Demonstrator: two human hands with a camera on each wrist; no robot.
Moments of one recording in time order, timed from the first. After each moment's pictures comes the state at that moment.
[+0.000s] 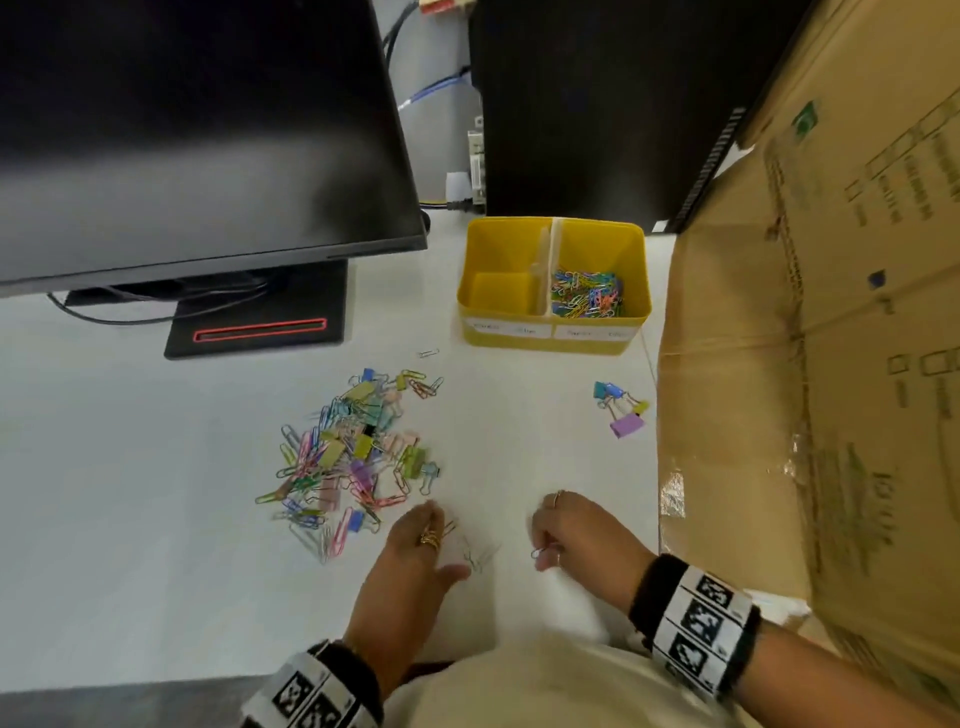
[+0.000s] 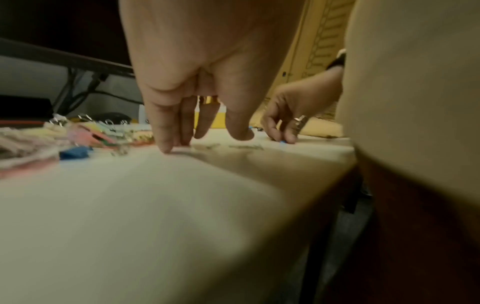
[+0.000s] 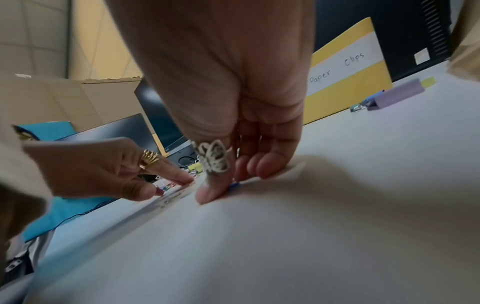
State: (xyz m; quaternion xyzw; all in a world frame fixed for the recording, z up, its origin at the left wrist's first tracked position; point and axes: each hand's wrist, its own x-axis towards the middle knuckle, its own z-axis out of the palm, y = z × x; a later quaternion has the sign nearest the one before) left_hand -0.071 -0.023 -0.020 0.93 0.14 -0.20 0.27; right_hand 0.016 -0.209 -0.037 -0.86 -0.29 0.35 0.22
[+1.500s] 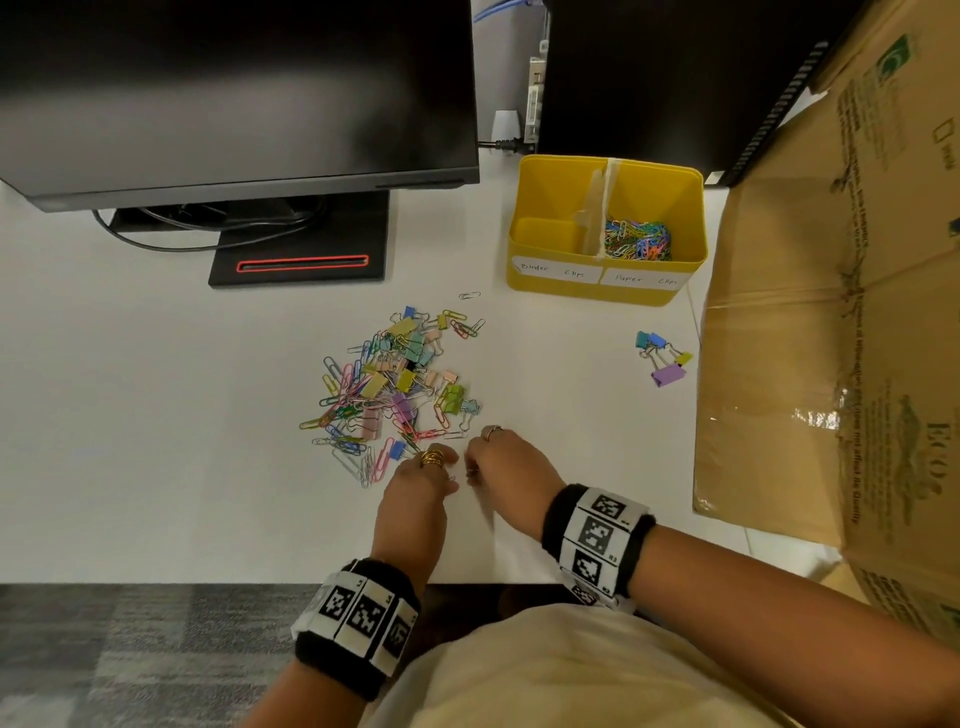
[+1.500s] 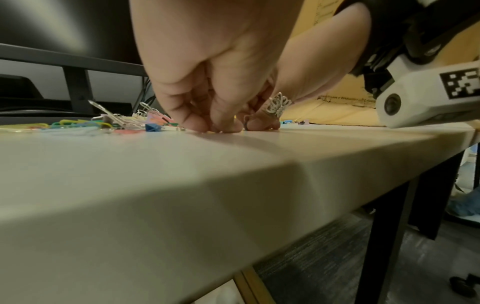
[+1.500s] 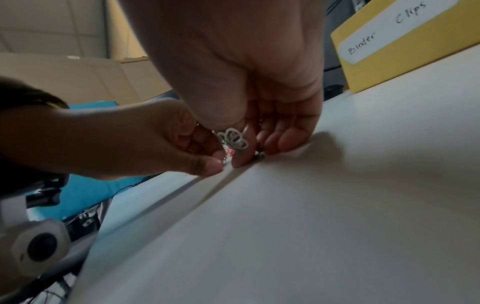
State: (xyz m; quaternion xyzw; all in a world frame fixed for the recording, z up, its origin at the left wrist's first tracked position) left_hand -0.086 0.004 -0.045 0.92 0.19 -0.12 0.33; right_hand -0.011 -0.106 -0.032 -0.89 -0.34 0.25 0.17
